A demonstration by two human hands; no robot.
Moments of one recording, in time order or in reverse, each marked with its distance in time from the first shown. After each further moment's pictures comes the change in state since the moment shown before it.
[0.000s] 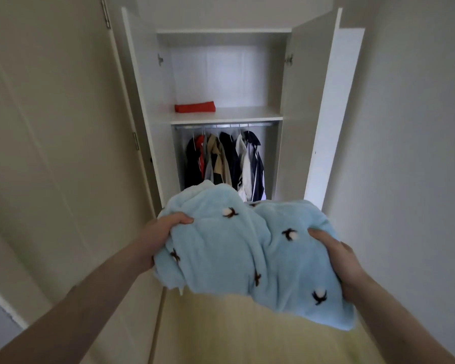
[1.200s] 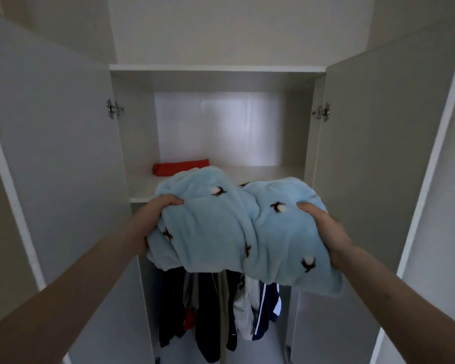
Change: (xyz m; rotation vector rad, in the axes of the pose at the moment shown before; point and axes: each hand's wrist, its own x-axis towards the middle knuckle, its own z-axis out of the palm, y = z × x) left_hand 0.594 0.271 0.045 -0.062 0.099 0.182; right_hand 0.622 -0.280 0.150 0.057 -0.005 -0.215
